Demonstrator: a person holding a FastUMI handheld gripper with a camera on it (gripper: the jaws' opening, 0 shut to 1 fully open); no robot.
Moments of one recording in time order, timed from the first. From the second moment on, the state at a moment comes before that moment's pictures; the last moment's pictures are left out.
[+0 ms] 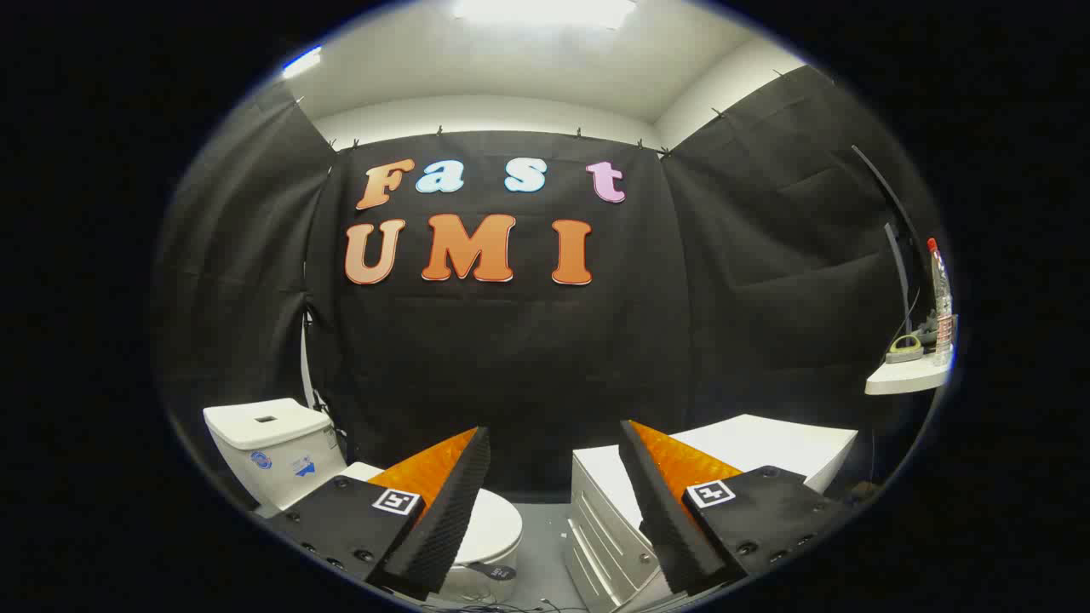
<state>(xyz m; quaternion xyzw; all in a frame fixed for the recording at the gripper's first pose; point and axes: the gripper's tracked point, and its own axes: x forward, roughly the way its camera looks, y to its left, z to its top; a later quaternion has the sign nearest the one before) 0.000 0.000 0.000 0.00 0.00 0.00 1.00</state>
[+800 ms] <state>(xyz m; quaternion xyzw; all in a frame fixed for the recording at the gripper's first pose) -0.002 -0.001 0.002 0.01 0.00 0.00 1.00</state>
